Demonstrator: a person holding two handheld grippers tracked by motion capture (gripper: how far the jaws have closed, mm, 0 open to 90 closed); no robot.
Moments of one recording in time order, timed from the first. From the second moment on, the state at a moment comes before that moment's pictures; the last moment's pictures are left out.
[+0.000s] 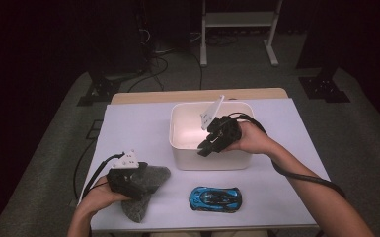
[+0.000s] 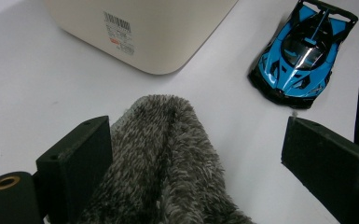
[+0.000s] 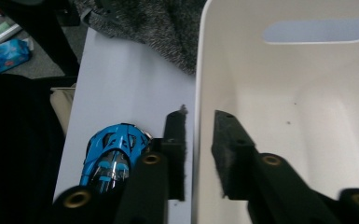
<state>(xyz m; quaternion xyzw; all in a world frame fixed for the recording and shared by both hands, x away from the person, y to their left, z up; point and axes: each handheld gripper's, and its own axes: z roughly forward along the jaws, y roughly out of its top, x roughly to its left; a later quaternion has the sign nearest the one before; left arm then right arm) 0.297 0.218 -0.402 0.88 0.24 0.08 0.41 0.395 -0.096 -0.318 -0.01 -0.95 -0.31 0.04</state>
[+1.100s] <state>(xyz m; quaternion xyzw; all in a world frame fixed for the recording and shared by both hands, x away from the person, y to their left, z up) 0.294 0.218 -0.400 0.87 0.25 0.10 0.41 0.328 -0.137 -0.303 -0.02 -0.92 -0.38 0.03</state>
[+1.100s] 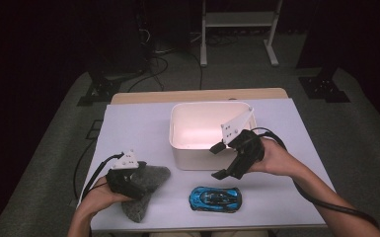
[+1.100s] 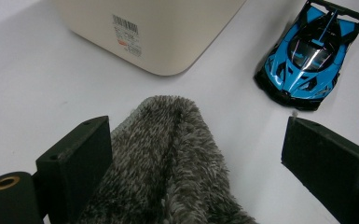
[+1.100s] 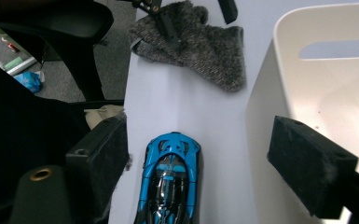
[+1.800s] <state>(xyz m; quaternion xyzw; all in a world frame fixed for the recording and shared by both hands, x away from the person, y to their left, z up) 0.293 0.220 -0.398 0.88 0.25 0.10 0.40 0.308 -0.141 -0.376 -0.06 -0.93 -0.35 0.04</state>
